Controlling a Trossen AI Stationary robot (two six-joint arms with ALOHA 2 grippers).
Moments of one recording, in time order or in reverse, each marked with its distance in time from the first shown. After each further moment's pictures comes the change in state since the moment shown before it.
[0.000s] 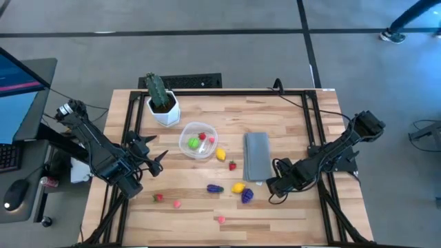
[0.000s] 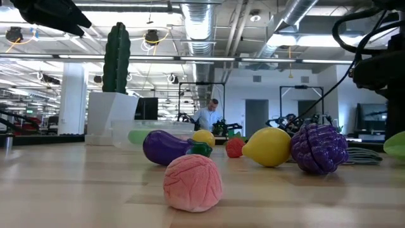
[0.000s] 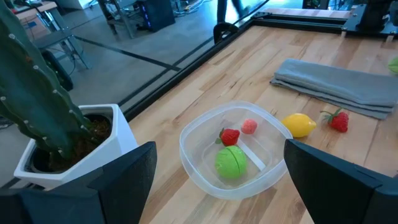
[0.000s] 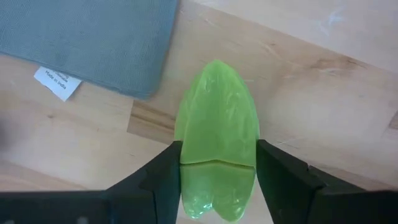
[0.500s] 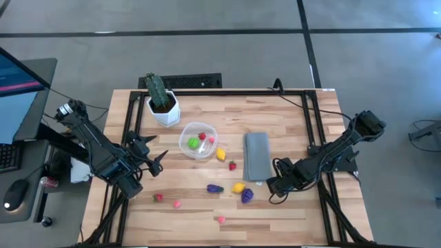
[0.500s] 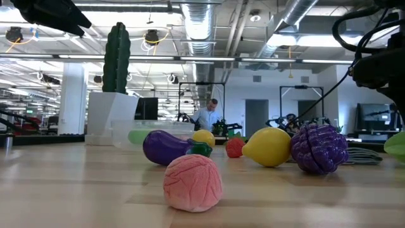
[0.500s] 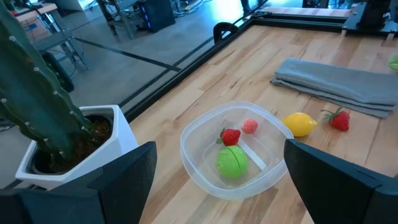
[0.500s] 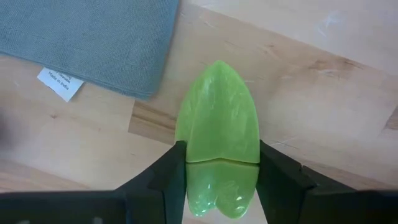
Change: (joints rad) left arm 0.000 0.000 0.000 -0.001 0.000 0.009; right arm 0.000 -0.002 -0.002 -0.008 0.001 0.000
